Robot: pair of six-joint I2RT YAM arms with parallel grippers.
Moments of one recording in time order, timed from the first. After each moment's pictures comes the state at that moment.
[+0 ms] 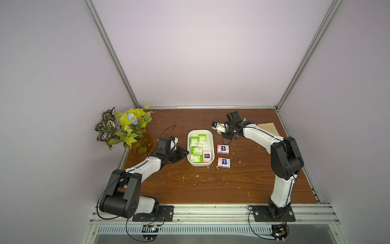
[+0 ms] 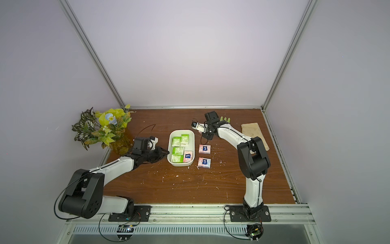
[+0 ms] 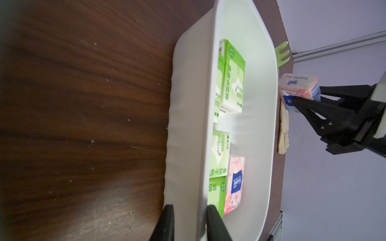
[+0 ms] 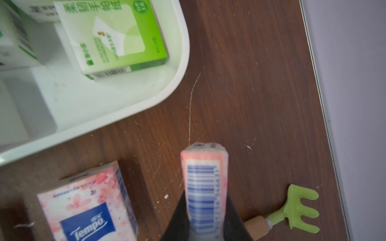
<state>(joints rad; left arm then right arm) -0.19 1.38 0.57 0.01 0.56 -0.71 0.47 1.92 1.46 -0.45 -0.04 -0.83</state>
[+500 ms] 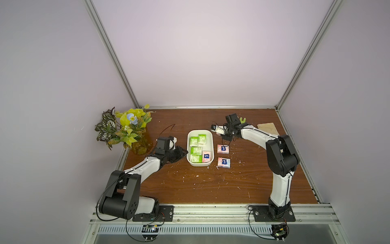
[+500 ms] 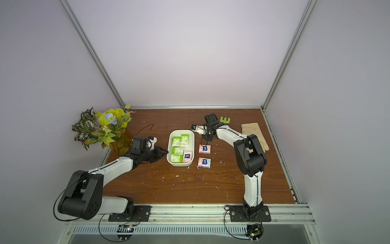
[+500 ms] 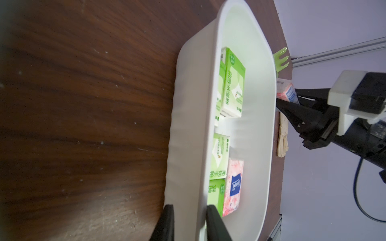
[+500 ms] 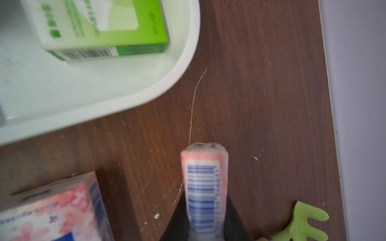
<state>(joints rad) -0.18 1.37 0.57 0.00 0.57 -0.71 0.46 1.99 1.43 -0.36 -0.04 -0.90</state>
